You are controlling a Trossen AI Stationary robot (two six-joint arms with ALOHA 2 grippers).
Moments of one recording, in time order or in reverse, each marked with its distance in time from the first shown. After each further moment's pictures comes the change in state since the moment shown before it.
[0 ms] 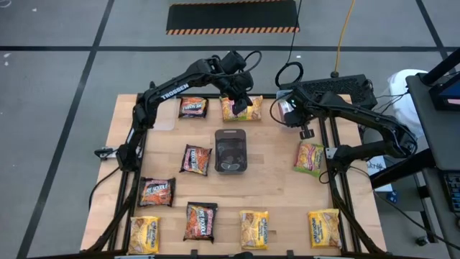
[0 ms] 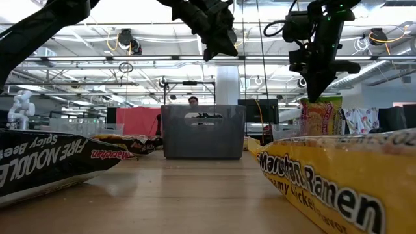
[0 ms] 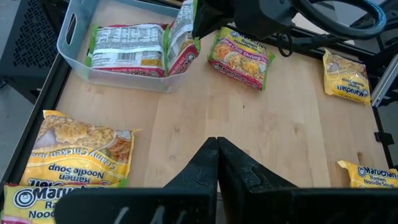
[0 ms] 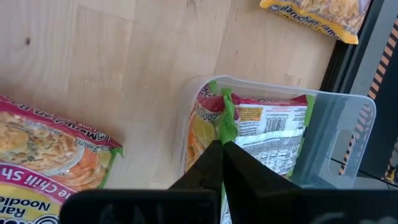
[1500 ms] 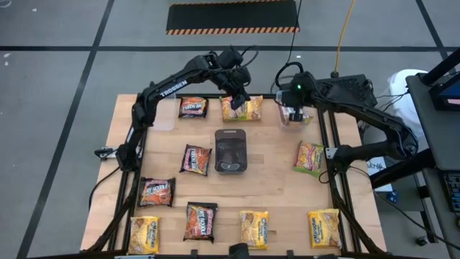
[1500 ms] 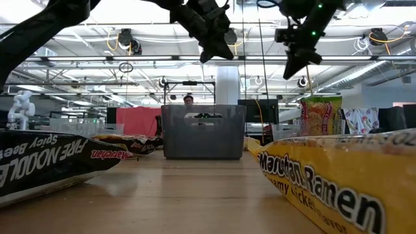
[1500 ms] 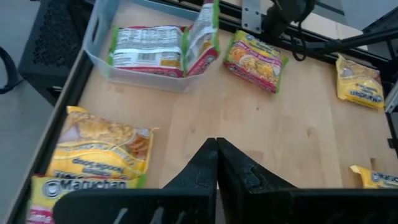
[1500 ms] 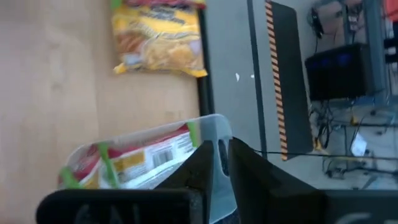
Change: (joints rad) left arm 0.045 0.000 0.000 0.000 -0.007 0.015; right arm -0.028 -0.015 0.137 0.236 0.131 0.172
